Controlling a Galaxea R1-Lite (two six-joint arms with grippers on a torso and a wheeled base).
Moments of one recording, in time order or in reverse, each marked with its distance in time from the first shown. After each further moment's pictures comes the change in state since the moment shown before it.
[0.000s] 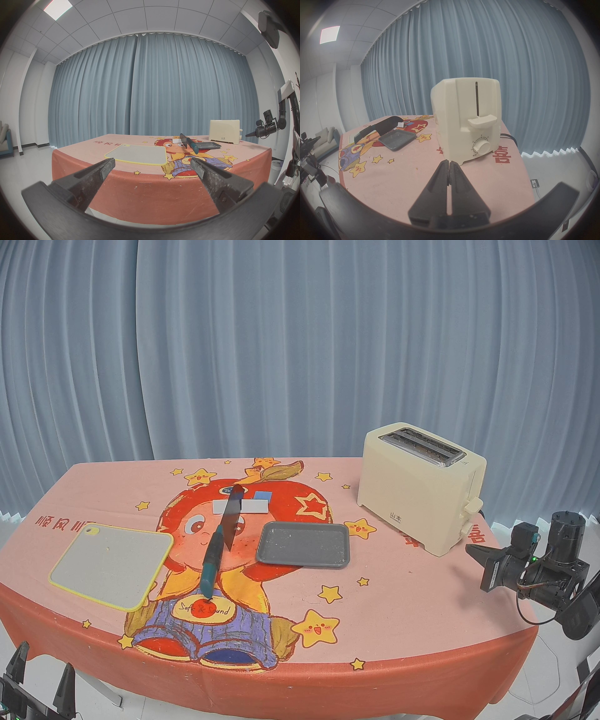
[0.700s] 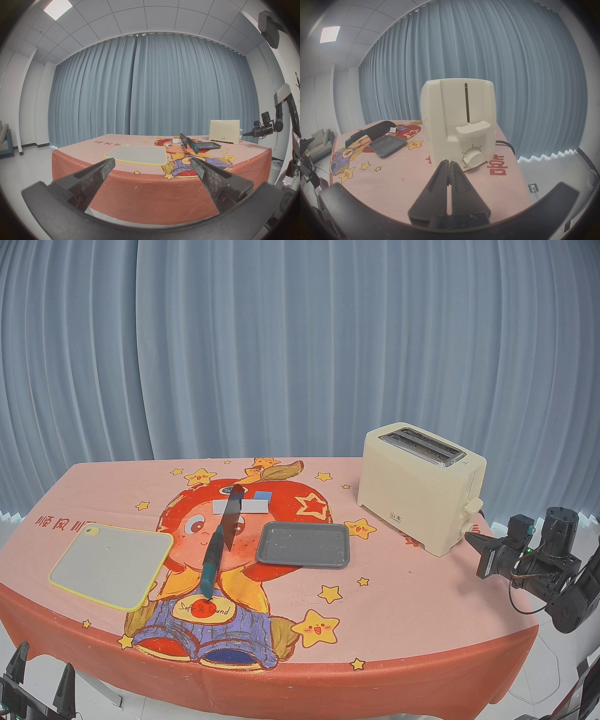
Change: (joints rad) left arm 0.000 0.000 0.000 0.000 0.000 0.000; right arm -0.037 0.111 -0.043 -0.129 -0.001 0.004
